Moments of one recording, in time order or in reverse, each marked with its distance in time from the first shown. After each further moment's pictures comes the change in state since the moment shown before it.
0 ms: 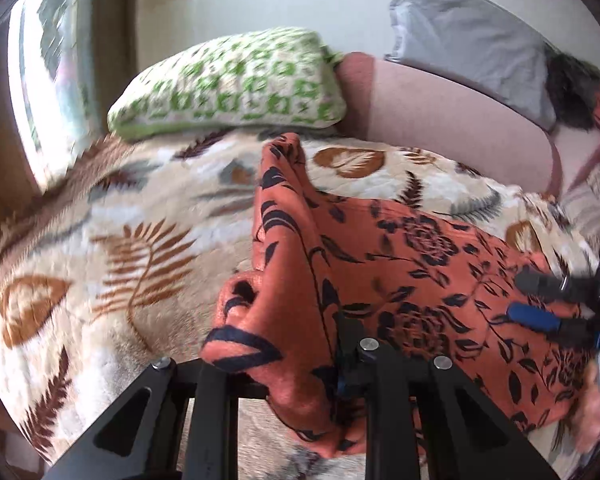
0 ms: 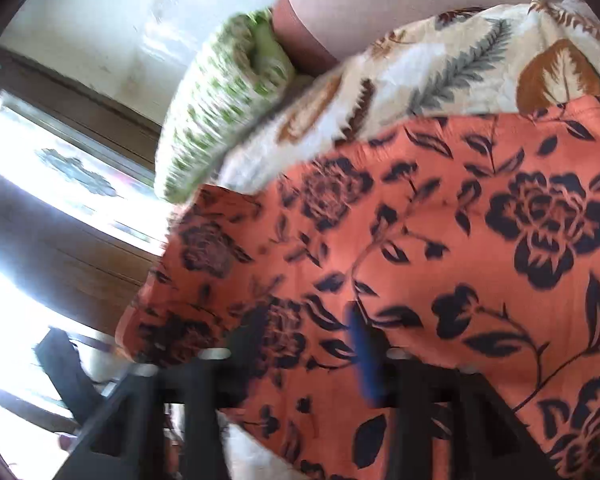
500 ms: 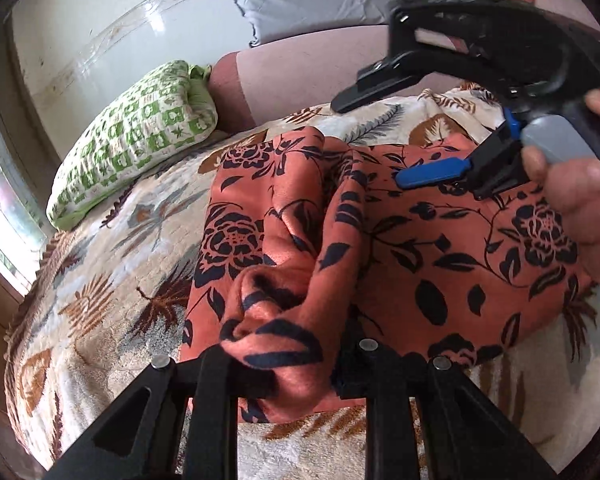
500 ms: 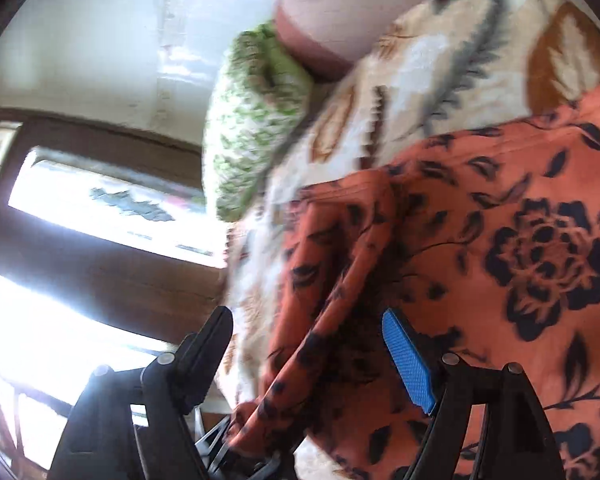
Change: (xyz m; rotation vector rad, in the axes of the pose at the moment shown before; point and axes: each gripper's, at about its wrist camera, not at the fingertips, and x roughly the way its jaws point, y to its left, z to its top) left arm -0.008 -0.121 -0.054 0.426 -0.004 -0.011; right arm -0.011 -0.037 0.034 0.151 0.070 0.136
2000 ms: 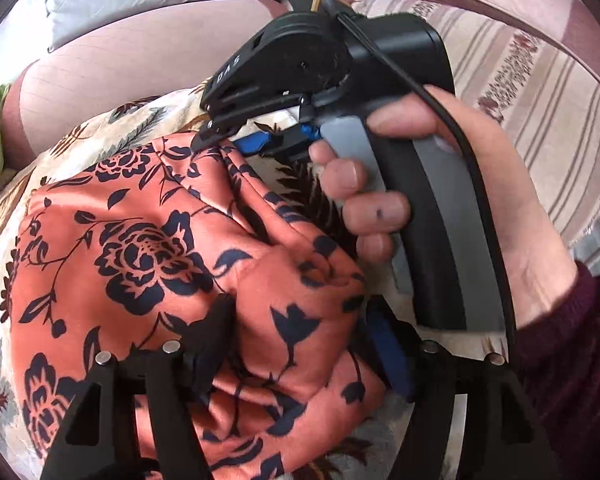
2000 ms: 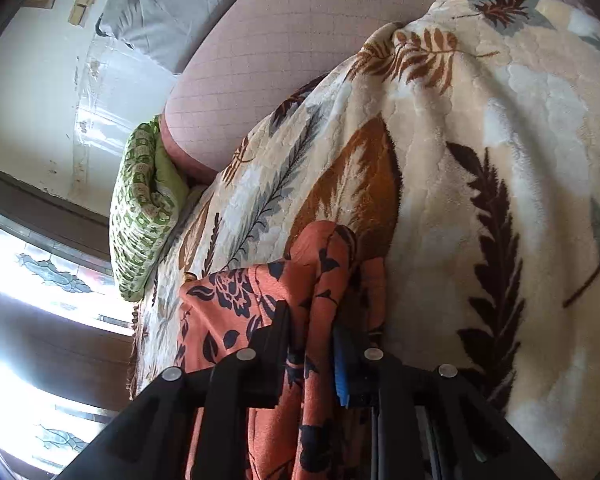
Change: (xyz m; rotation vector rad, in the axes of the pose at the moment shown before) left arm 0.031 -0.147 0.097 0.149 0.124 -0.600; right arm -0.133 -0.103 0.084 0.020 -0.237 -0.316
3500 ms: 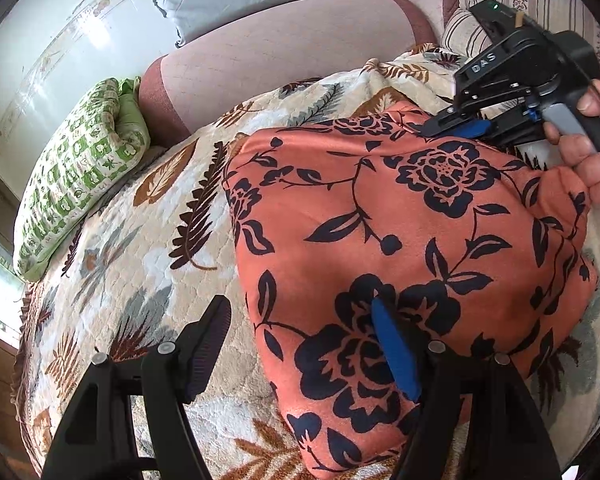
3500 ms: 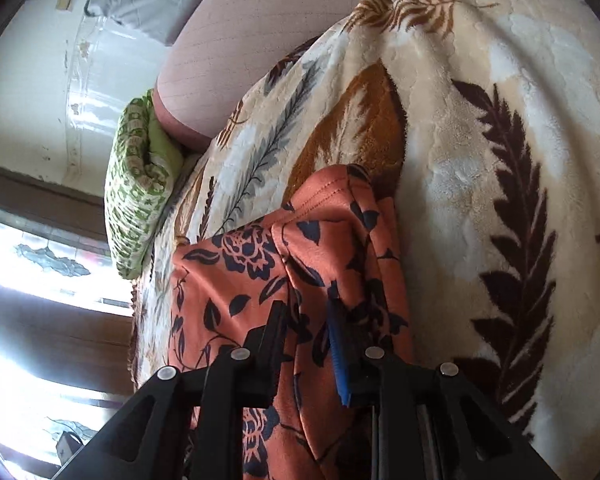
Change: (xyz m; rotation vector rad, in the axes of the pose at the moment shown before) left arm -0.043 0.088 -0.061 -0.027 0.012 0.514; right arm 0.011 0.005 -0.023 -0.003 0.151 -0.017
